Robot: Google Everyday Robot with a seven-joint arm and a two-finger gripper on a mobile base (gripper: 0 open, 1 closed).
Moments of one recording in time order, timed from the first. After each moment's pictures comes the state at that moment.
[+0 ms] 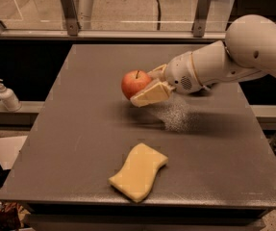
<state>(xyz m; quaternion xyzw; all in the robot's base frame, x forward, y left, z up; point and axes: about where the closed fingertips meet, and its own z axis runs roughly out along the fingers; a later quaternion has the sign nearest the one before) 0.552 -0.023 0.869 -0.52 0.71 0.31 0.37</state>
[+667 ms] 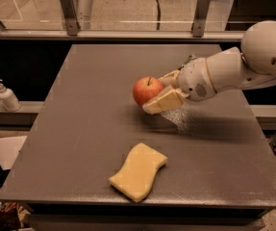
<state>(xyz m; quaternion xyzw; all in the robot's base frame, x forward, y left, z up) 0.535 -0.049 0.862 -0.53 0.71 0.30 0.36</state>
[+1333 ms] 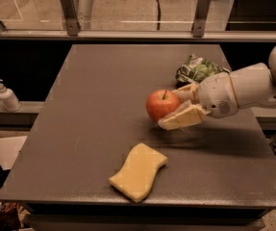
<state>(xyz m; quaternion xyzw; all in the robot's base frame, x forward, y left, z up) 0.490 -0.083 0.856 -0.53 0.69 0.33 0.37</state>
